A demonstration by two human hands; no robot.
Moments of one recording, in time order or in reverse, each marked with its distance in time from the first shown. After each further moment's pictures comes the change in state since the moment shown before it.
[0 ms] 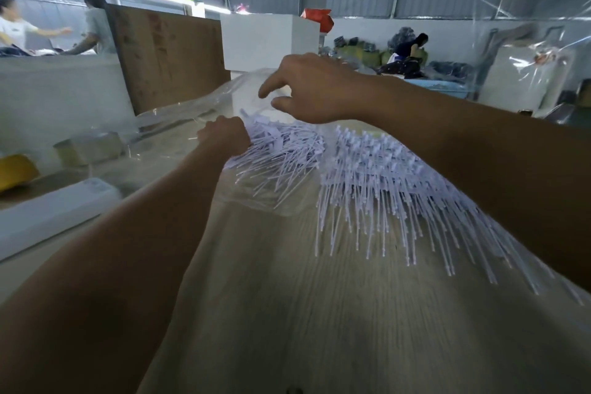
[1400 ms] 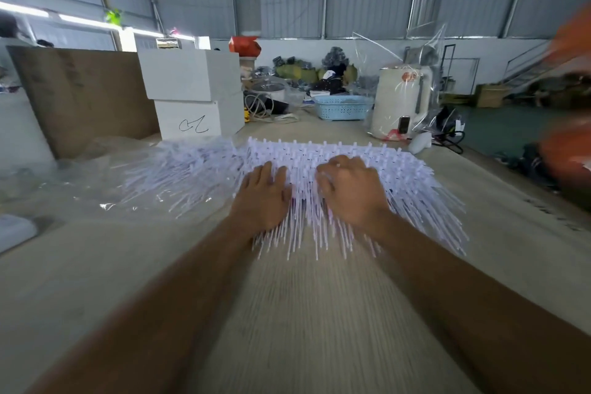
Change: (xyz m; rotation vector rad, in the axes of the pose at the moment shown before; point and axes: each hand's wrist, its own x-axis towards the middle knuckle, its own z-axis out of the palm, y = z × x) left_hand -0.140 0.190 0.019 -0.148 0.045 0.482; right_hand -0.227 0.082 0.055 -0.126 0.227 0.544
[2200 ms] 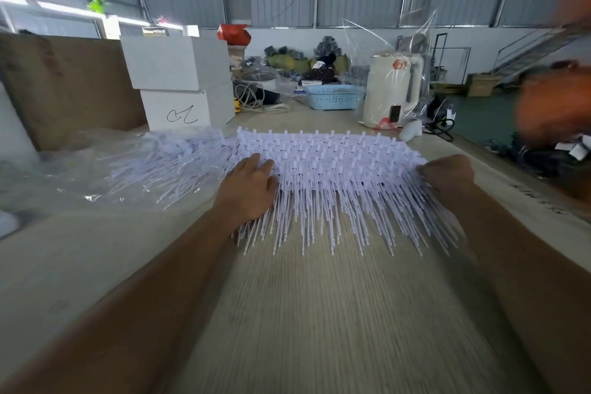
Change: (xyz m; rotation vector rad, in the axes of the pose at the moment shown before) left_hand -0.014 -0.008 0.000 -0.075 0.087 0.026; right_hand -0.020 0.151 -0.029 0.567 0.112 1.077
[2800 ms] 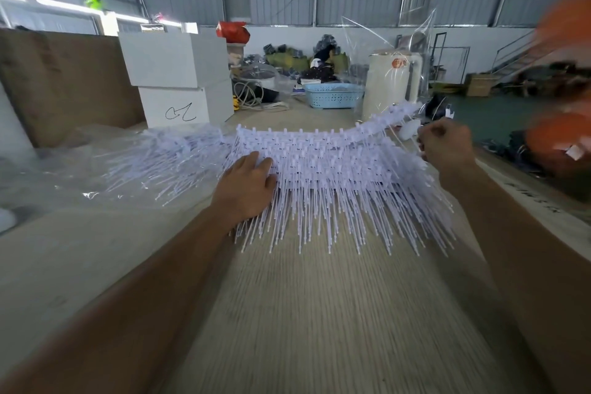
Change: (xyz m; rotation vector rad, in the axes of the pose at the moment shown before) left_hand 0.000 0.000 -0.002 0.006 -0.004 -0.001; right_hand -0.017 -0.038 -0.010 0.217 0.032 -0.361
